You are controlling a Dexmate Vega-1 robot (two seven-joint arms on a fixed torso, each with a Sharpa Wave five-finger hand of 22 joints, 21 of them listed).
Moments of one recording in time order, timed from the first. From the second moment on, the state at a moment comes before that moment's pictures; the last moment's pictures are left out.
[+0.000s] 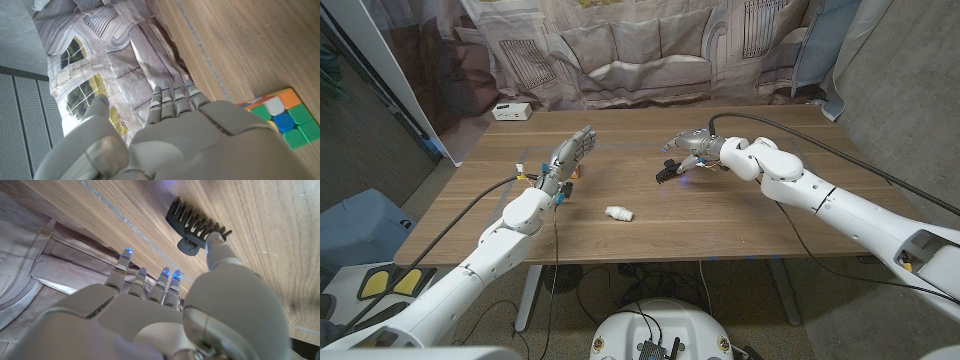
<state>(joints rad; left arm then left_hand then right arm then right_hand) 0.98 0.63 0.35 -1.53 -0.52 -0.31 0.06 0.23 0.12 0.36 -0.10 0.18 0.29 0.14 0.19 0.18 0.29 0.11 0.22 0.20 0.21 0.09 0.19 0.18 0.15 0.11 0.20 0.17 -0.49 -0.71 -0.84 -1.70 -0.85 -0.07 0.34 0.83 -0.03 0.37 -0.17 0.19 0.28 -0.18 0.22 0.20 0.29 -0.18 0.20 0.19 0.10 0.01 0.24 0.20 0.29 0.22 0.19 0.17</state>
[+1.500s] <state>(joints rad) 0.95 0.62 0.37 -1.49 -0.53 -0.29 0.04 0.23 0.12 0.37 -0.11 0.18 0.29 0.14 0.19 0.18 0.29 0.11 0.22 0.20 0.21 0.09 0.19 0.18 0.15 0.11 0.20 0.17 -0.40 -0.66 -0.92 -1.58 -0.85 -0.01 0.36 0.87 -0.02 0.37 -0.16 0.19 0.46 -0.22 0.25 0.20 0.46 -0.21 0.22 0.19 0.26 -0.02 0.28 0.20 0.38 0.22 0.20 0.17</state>
